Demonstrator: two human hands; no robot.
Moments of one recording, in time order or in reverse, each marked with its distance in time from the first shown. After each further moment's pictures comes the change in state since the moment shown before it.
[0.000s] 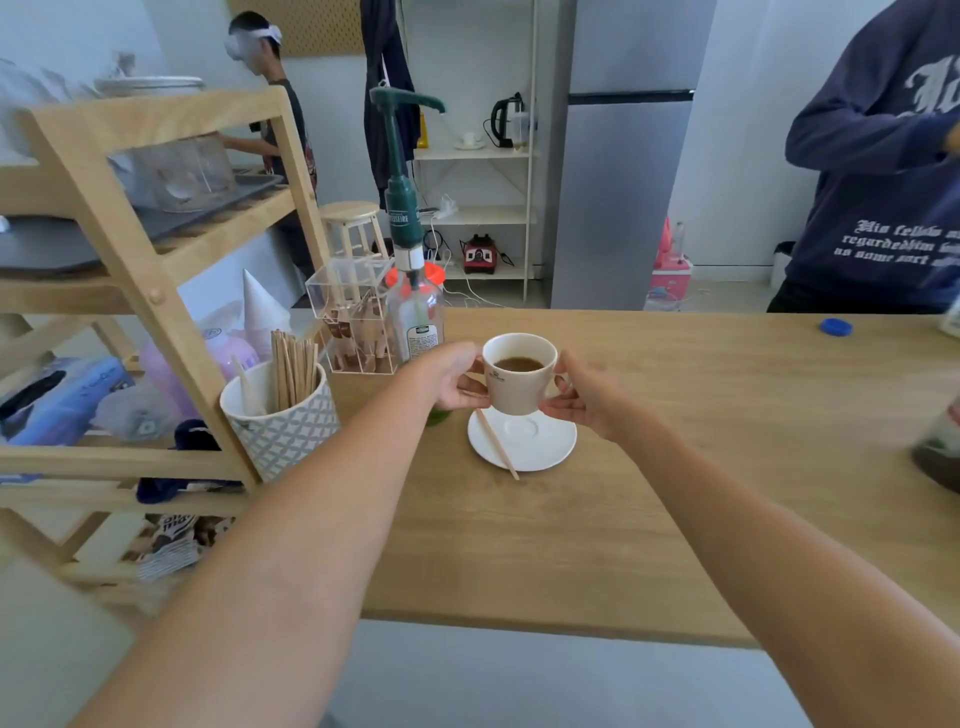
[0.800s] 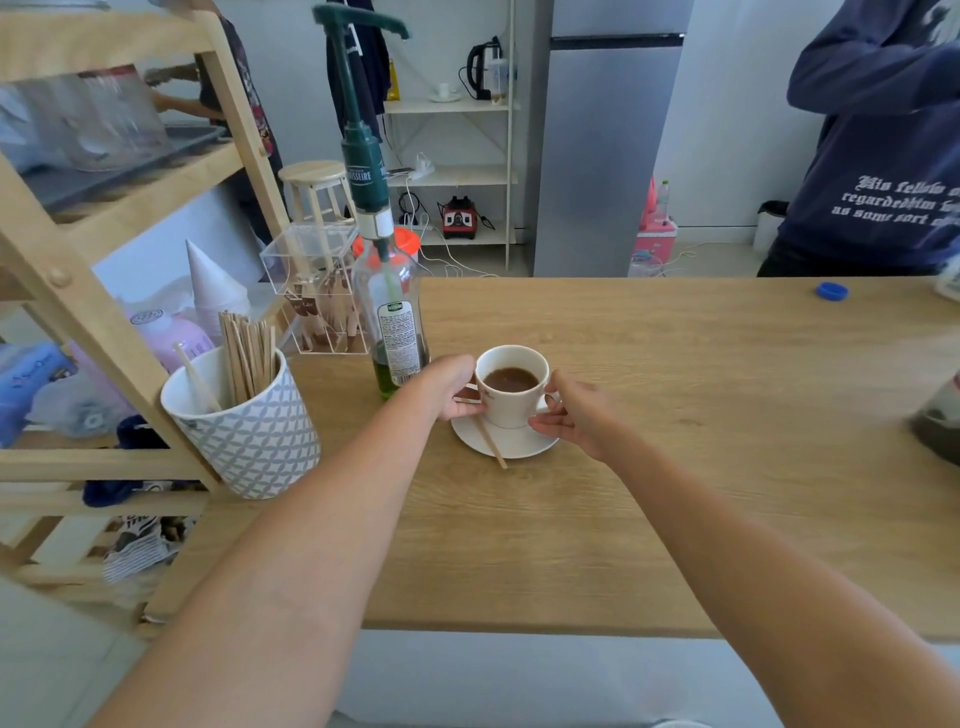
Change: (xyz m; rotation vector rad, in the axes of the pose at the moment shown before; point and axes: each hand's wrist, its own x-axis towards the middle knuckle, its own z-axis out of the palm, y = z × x) left_hand 0.053 -0.038 0.016 -0.055 0.112 -0.091; right_hand 0.029 0.057 -0.010 0.100 0.024 0.119
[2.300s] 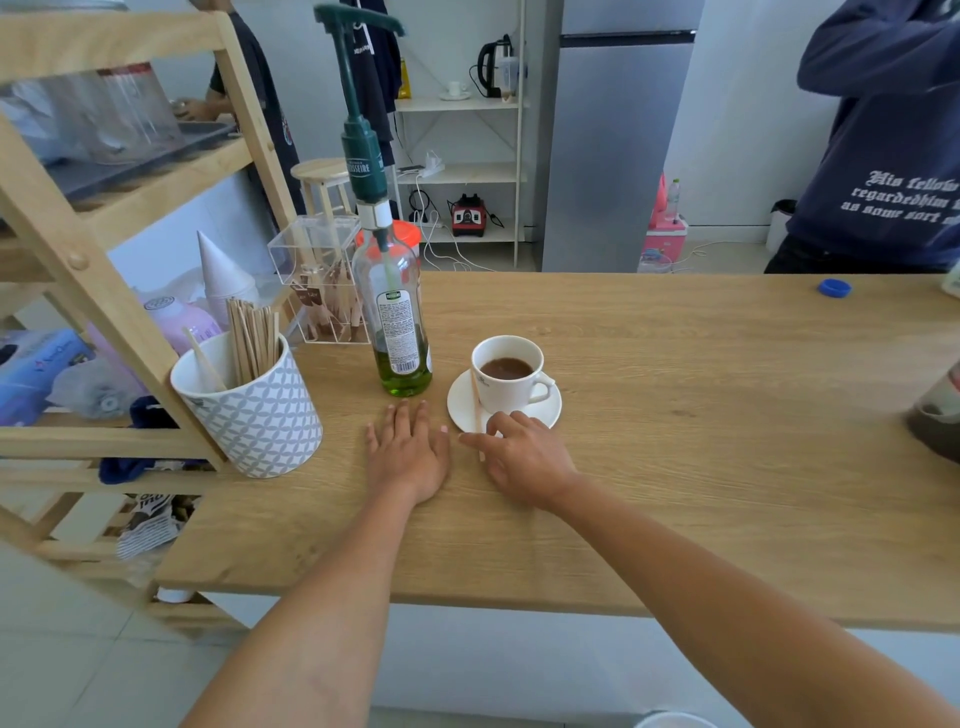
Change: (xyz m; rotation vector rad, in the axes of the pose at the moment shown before) left_hand -0.010 -0.126 -0.036 1.210 0.476 0.409; right_hand -0.054 0.057 0.022 -1.402 -0.122 -1.097
